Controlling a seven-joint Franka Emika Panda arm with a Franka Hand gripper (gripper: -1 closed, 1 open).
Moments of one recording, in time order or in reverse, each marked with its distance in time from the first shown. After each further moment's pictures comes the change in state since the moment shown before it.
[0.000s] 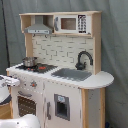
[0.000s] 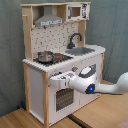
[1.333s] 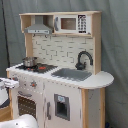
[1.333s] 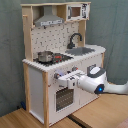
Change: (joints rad) arm 0.162 0.000 -0.042 -0.189 -0.014 -0.006 -0.045
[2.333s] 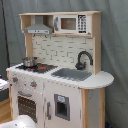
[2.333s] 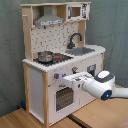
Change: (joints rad) arm 0.155 0.013 -0.013 0.018 0.007 -0.242 0.061
